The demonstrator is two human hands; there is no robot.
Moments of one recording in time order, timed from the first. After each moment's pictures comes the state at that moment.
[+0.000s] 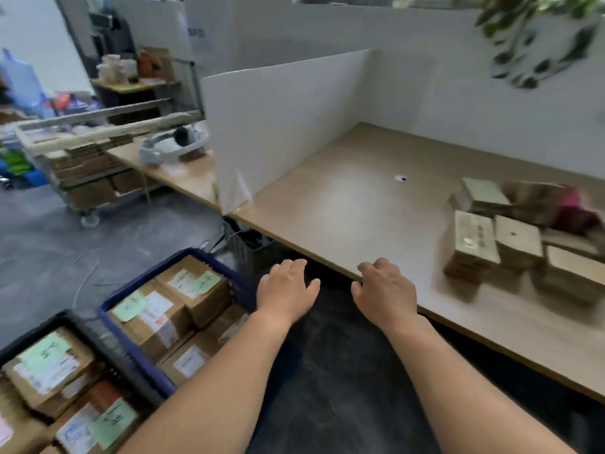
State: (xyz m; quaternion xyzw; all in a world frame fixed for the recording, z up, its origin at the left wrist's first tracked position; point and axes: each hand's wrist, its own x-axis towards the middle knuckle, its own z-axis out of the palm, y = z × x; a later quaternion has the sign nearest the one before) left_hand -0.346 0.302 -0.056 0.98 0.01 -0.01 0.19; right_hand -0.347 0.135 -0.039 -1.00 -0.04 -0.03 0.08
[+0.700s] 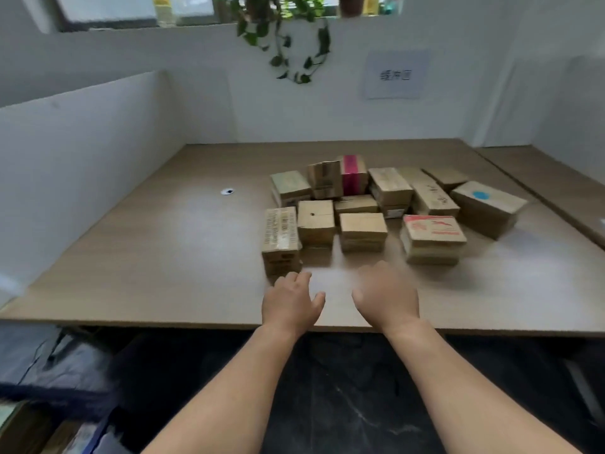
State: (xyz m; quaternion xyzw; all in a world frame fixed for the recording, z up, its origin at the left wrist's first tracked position) left_hand -0.338 -0.068 -0.057 0.96 -0.25 -0.02 0.14; right_hand -0.407 -0.212 -0.046 -0.97 0.22 -0.05 0.06
